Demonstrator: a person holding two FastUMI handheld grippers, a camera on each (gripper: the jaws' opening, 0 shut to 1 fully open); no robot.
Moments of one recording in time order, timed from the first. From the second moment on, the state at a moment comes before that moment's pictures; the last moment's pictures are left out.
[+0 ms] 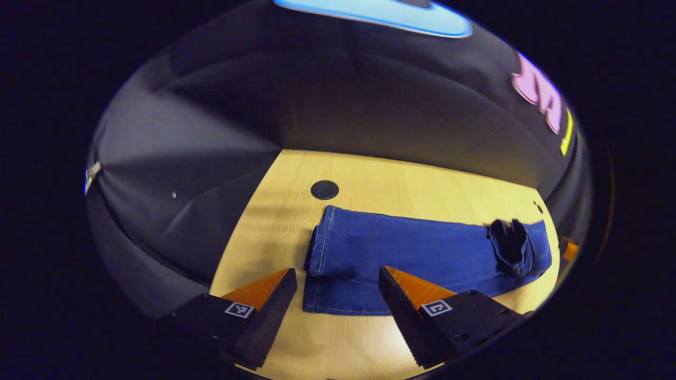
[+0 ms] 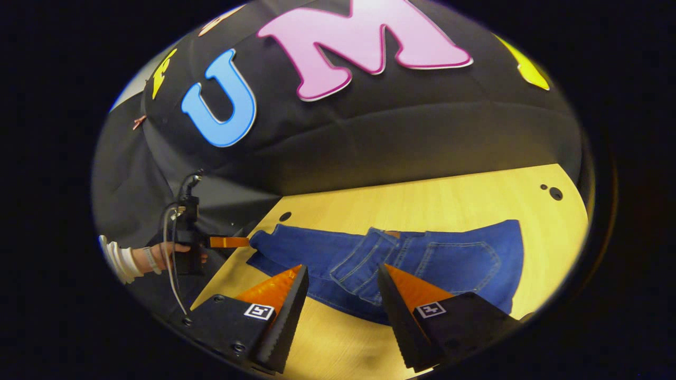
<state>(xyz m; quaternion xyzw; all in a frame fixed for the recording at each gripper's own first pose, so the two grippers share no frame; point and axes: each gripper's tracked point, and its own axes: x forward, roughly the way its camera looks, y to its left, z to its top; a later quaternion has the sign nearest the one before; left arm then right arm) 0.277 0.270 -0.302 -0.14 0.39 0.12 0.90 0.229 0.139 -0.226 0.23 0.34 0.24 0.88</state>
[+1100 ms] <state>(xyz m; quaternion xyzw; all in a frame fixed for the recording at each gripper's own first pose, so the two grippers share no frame) 0.298 0.233 -0.335 -0.23 0.52 0.08 0.82 0.231 0.091 -0.218 0.26 0.34 0.21 0.88</state>
